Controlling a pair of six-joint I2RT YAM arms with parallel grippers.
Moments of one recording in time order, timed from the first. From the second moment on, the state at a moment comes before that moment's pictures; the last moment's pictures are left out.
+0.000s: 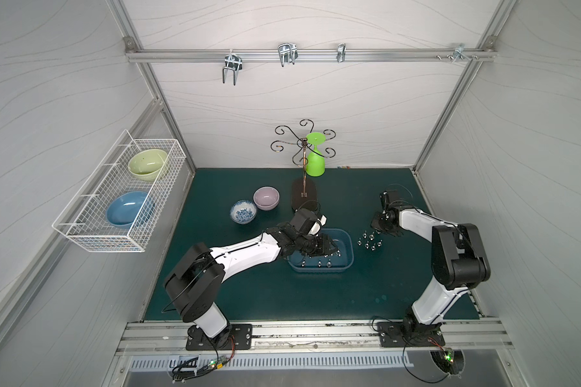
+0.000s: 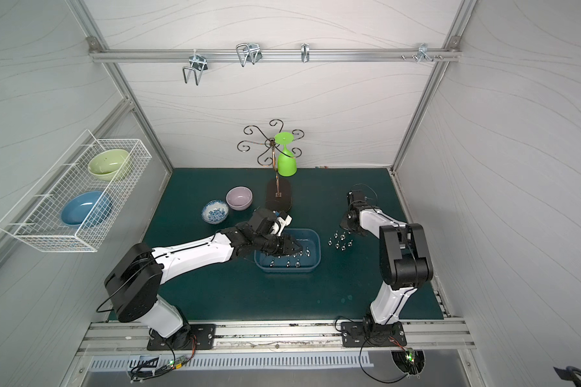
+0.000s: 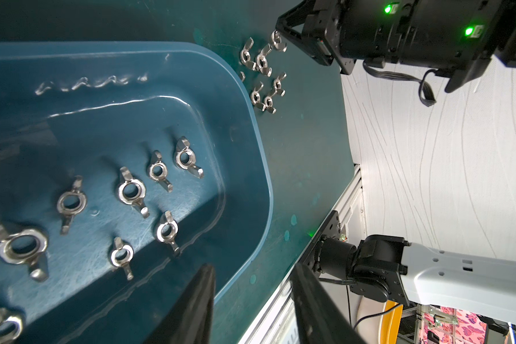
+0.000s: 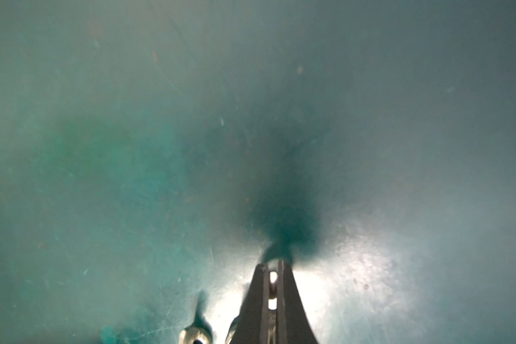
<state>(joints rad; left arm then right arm) -0.81 1.61 1.02 -0.17 0.45 -0.79 0.15 1.75 1.03 -0.44 0.09 0.50</state>
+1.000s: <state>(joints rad) -0.81 1.61 1.02 -0.18 0.45 -0.79 0.13 1.75 1.03 -0.45 0.06 0.52</state>
